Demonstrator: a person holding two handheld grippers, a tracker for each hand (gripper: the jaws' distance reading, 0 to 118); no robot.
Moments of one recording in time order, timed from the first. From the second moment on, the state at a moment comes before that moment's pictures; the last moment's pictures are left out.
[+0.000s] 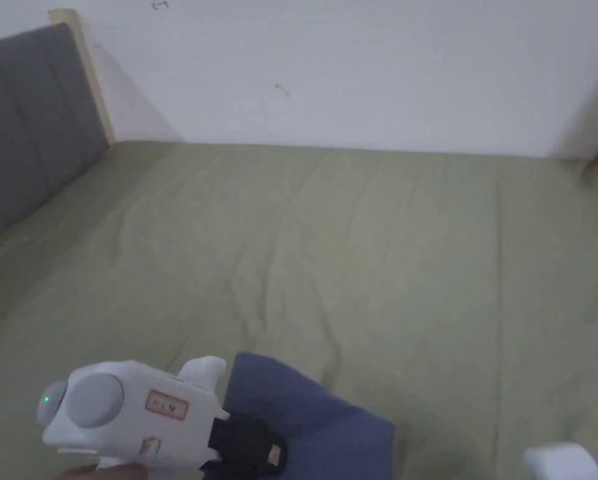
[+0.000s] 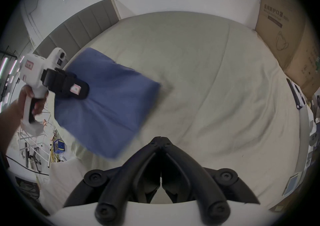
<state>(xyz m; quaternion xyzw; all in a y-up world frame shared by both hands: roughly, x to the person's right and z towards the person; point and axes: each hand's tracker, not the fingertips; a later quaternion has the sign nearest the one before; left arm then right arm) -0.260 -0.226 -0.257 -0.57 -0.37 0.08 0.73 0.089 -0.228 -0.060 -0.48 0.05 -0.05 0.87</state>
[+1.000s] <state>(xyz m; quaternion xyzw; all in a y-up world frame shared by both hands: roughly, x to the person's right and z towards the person) -0.364 -0.156 -0.198 -0.35 -0.17 0.09 0.92 0.060 -0.189 -0.044 -0.39 0.03 -0.10 0.91</state>
